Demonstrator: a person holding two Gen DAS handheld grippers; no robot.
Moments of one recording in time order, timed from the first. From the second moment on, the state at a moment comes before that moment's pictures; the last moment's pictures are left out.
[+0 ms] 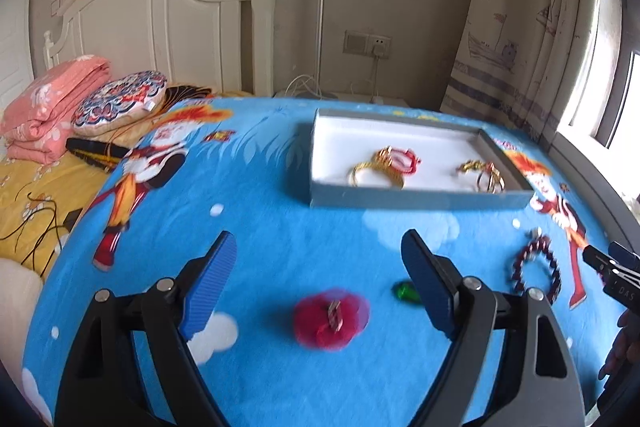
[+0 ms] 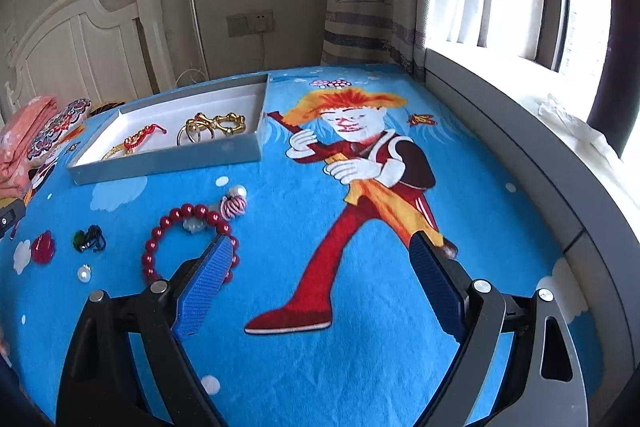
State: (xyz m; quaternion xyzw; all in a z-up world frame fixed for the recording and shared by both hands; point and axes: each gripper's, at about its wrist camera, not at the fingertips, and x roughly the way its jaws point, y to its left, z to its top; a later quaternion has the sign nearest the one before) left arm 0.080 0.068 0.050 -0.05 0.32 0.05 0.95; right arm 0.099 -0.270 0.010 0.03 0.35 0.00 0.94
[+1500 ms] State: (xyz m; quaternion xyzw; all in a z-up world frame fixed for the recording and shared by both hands) left arm 0.086 0.042 -0.004 0.00 0.42 0.03 0.91; right arm 0.103 -0.172 0.001 -0.12 0.38 0.17 0.90
